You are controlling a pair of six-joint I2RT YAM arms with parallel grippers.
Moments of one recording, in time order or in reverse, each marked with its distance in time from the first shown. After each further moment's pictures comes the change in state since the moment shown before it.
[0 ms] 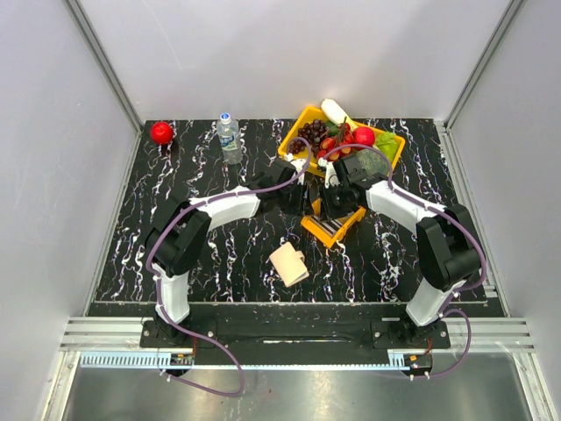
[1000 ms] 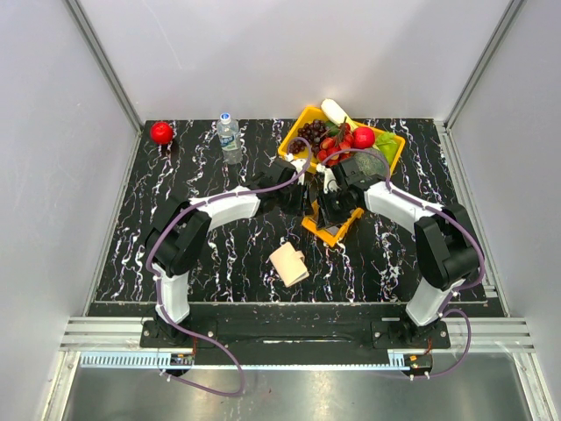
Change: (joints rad) left arm 0.000 0.000 0.000 0.001 0.003 -0.001; right arm 0.011 0.010 -0.011 -0.057 -0.046 0.004
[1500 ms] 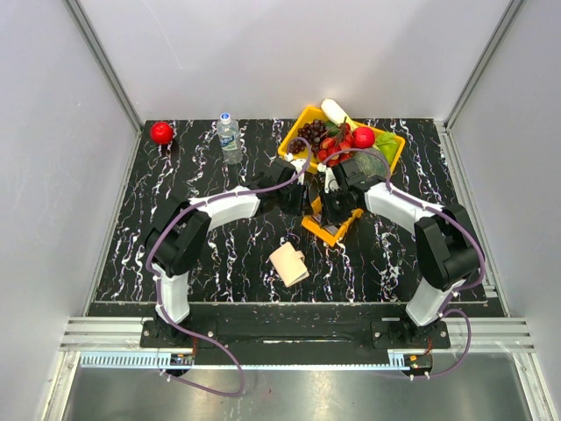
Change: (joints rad) left arm 0.002 -0.001 0.000 -0.002 0.000 0.002; right arm 0.001 -0.002 -0.015 0.026 0.032 -0.001
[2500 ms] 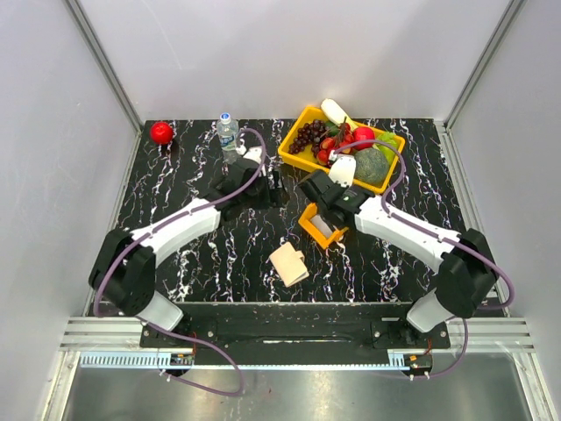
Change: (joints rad) left arm 0.068 -0.372 -0.217 -0.042 -0.245 -0.094; right arm 0.305 -0.183 0.089 -0.164 0.926 0.603
